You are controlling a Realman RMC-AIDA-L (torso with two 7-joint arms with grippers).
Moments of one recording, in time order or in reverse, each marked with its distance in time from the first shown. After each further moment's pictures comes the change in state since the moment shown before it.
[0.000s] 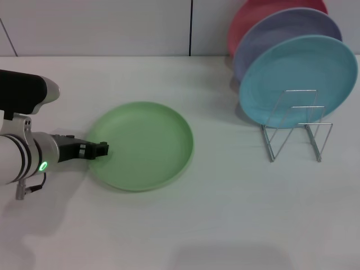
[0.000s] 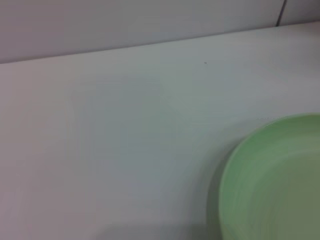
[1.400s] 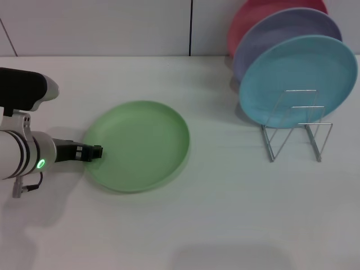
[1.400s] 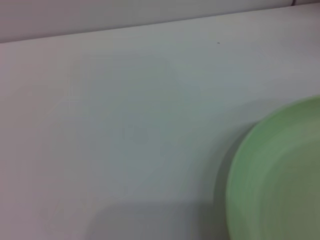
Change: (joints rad) left arm -0.049 0.000 -0.041 0.038 0.004 -0.073 0.000; right arm 0.008 0.000 0.000 -0.003 0.000 0.013 0.000
